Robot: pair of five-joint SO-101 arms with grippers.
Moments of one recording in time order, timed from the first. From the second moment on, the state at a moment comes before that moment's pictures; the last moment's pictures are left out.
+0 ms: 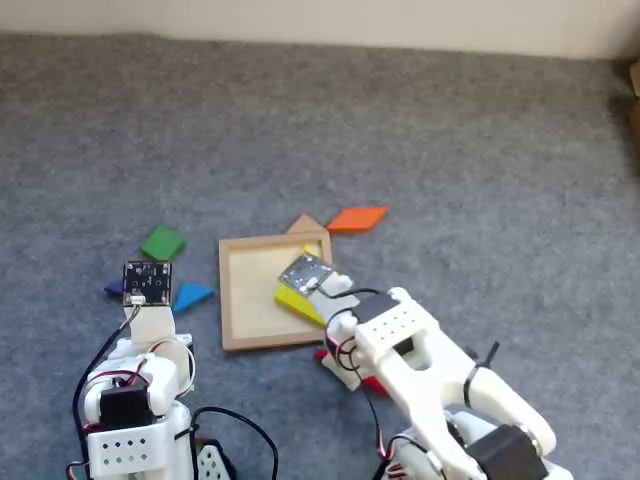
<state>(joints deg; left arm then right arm) -14.7 -102.5 96.0 76.5 0.5 -35.3 -18.8 61.2 54.3 20.1</state>
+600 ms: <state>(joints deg) -14.7 -102.5 96.0 76.5 0.5 -33.5 -30.1 59.1 55.6 19.9</state>
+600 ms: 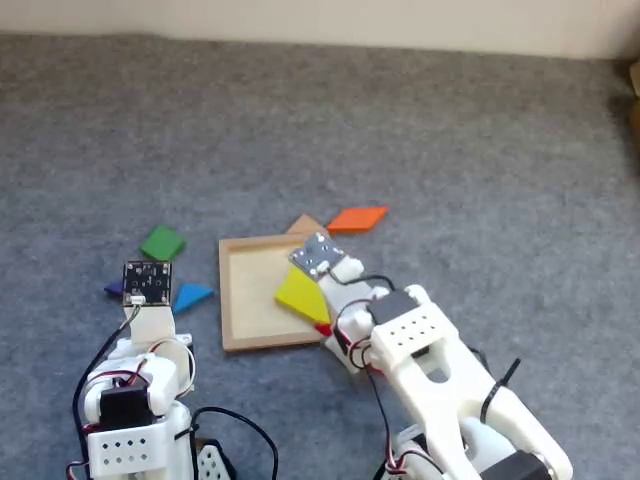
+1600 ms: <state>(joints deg) -14.7 -102.5 96.0 76.5 0.5 -49.7 -17.9 49.9 30.4 37.6</state>
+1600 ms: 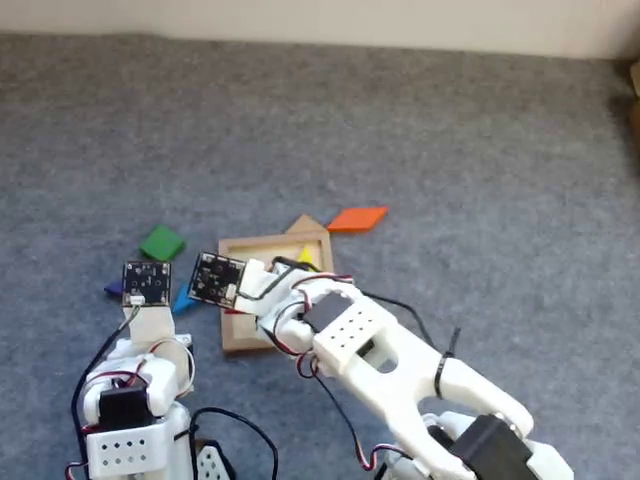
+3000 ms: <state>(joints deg) -14.7 -102.5 96.0 76.5 0.5 -45.3 -23.7 49.7 44.8 30.2</state>
